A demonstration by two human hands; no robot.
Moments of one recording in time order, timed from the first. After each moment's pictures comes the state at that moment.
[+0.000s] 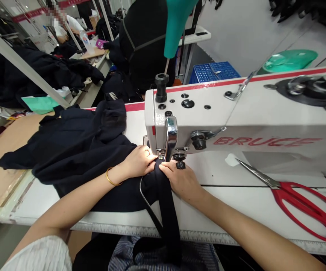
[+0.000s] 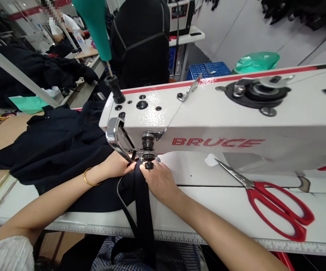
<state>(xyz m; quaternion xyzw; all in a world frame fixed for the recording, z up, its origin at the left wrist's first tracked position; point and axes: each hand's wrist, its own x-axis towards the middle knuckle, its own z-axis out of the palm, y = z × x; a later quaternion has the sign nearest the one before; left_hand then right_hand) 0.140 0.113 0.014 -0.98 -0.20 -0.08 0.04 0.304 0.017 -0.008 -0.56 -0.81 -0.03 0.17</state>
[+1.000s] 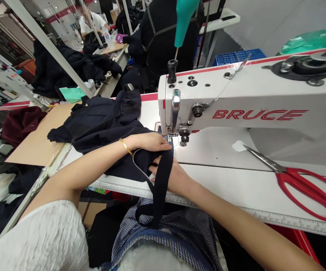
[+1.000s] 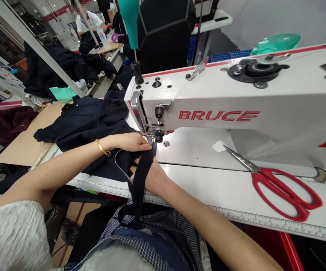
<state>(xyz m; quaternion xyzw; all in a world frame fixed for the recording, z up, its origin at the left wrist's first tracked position) 0.158 0.099 0.081 -0.92 -0.25 0.18 -0.23 0.258 -0.019 0.000 -0.41 -0.89 0.09 0.20</state>
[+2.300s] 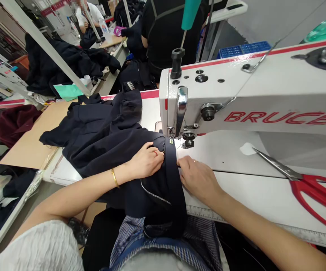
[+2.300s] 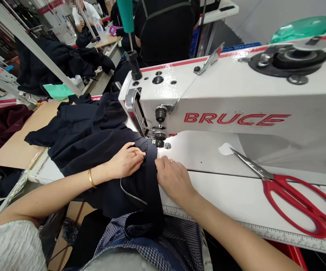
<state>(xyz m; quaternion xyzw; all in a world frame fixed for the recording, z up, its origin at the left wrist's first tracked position) 0.116 0.055 0.019 -0.97 -0.22 -0.06 0.01 0.303 -0.027 0.007 -0.56 -0.81 -0.07 0.13</state>
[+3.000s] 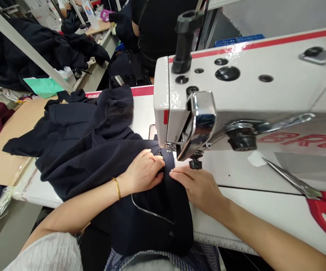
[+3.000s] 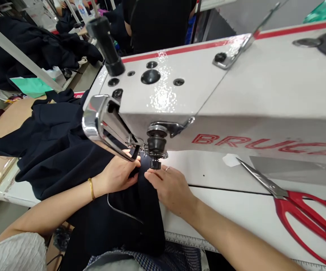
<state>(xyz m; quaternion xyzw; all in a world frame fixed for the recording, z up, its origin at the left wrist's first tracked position) 0.133 0.067 0.007 -0.96 -0.24 -0.11 -0.01 0.319 0.001 -0.013 -0.44 -0.83 0.00 0.35</state>
